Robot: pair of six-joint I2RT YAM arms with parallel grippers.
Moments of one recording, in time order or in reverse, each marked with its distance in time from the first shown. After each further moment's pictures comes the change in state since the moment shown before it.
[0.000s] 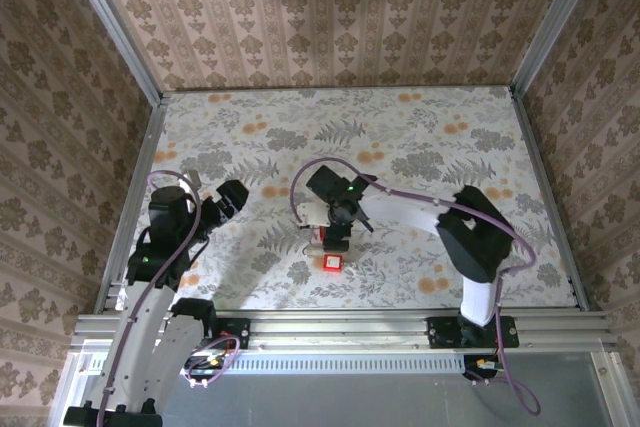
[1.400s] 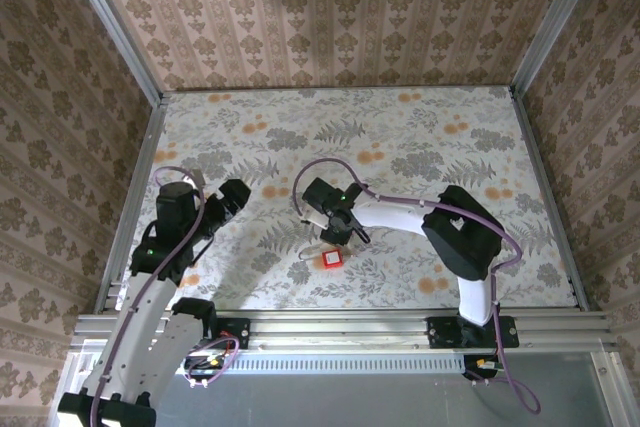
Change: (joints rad) left arm -0.044 0.045 0.007 0.006 -0.036 -0.078; right arm 0.045 0.121 0.002 0.001 0.115 0.405
